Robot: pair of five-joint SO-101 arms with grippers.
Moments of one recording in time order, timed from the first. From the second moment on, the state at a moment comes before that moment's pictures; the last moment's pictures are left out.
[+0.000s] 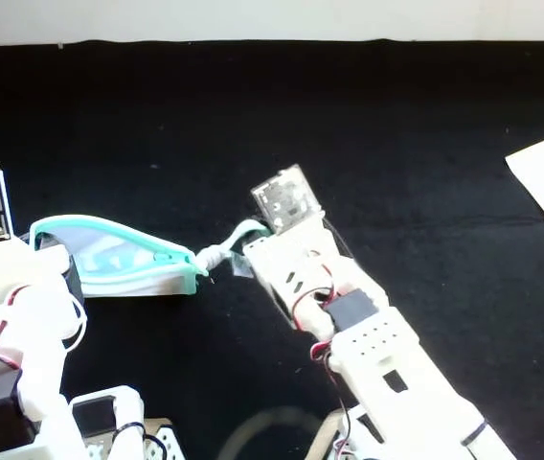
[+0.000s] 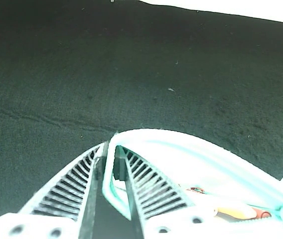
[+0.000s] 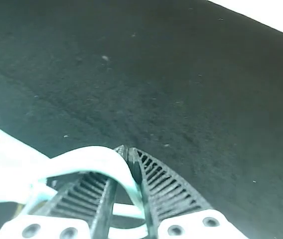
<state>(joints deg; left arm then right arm) -18.9 -63.9 29.5 83.6 -11.8 -34.6 -42.8 62.5 18.5 7.4</state>
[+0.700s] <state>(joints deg) -18.9 -63.9 29.5 83.6 -11.8 -45.3 -37.8 66.2 18.5 23.9</state>
